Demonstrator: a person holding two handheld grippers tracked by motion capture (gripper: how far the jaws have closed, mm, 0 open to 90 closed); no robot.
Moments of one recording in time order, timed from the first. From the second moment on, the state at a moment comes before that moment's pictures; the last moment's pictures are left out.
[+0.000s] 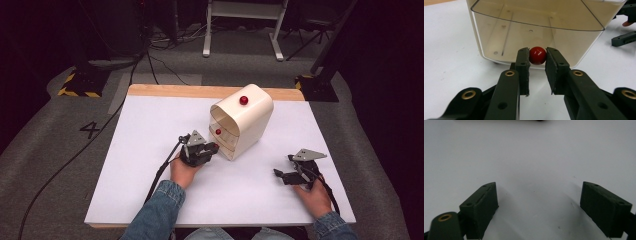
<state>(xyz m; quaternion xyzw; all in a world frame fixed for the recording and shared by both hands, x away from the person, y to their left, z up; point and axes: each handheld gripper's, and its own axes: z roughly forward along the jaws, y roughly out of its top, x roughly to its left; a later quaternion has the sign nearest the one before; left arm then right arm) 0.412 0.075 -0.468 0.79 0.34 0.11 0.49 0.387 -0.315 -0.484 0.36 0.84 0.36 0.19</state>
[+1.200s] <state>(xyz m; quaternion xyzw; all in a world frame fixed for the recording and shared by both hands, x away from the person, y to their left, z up) 0.360 0.134 -0.454 0.81 0.34 0.12 0.47 0.388 -0.316 -0.484 0.36 0.84 0.36 0.18</state>
